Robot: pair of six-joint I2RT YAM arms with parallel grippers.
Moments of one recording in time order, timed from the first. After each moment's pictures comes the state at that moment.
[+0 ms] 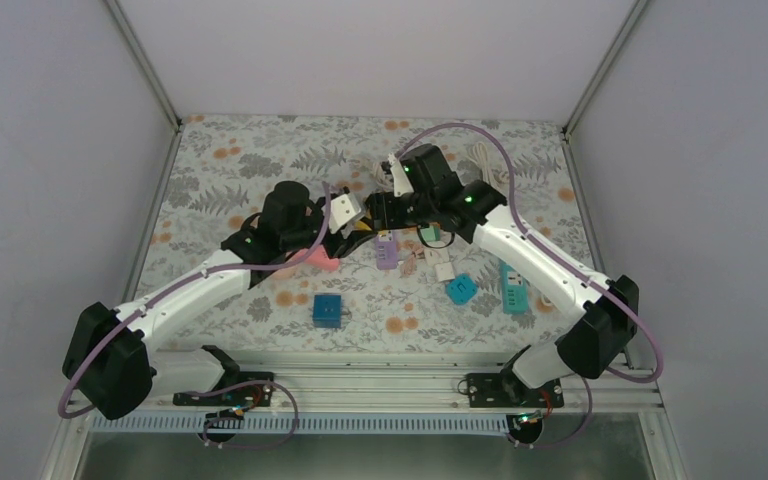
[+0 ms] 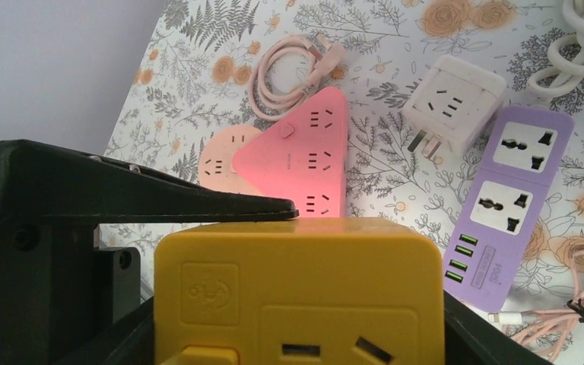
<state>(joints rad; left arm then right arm) -0.64 1.23 0.85 -0.02 0.40 0.30 0.72 1.48 1.41 -0.71 -0.24 0.50</state>
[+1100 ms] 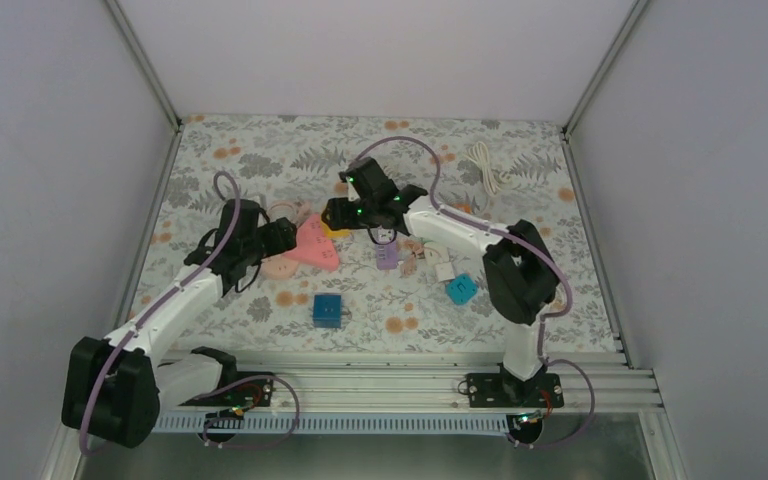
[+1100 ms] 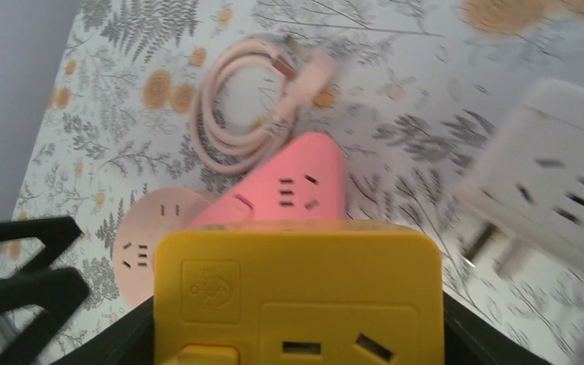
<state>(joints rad) -0.28 1.10 0.65 -0.29 0.04 -0.57 0.78 1.89 1.45 -0.39 -0.17 0.58</state>
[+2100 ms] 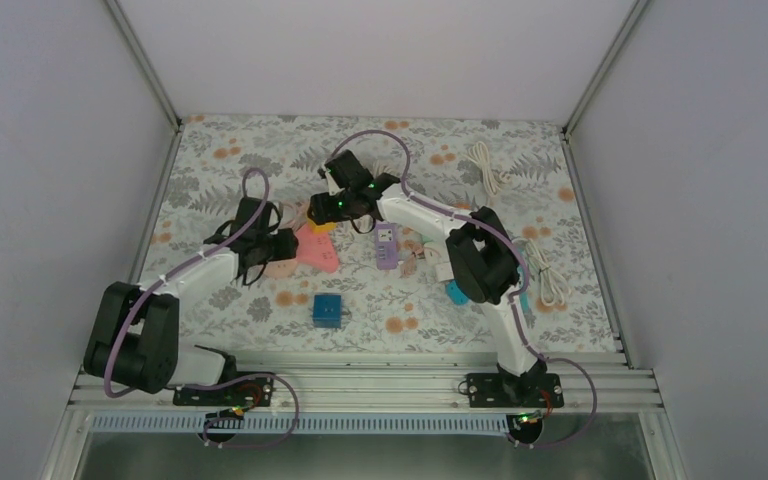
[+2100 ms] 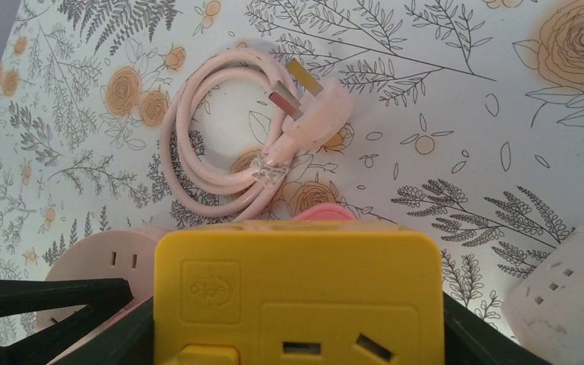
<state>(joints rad) -0.27 1.36 0.67 -0.26 0.10 -0.40 0.78 2.19 1.79 -0.48 -0.20 0.46</state>
